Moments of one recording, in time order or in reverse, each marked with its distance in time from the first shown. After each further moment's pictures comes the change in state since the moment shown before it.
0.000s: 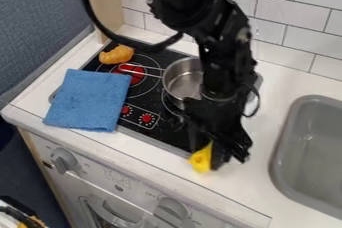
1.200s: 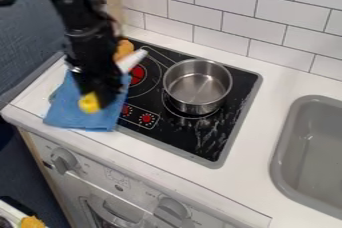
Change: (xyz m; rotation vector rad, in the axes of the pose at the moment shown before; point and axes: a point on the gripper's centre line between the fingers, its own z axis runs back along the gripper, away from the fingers) arm -0.057 0.129 0.048 0.055 -0.065 0.119
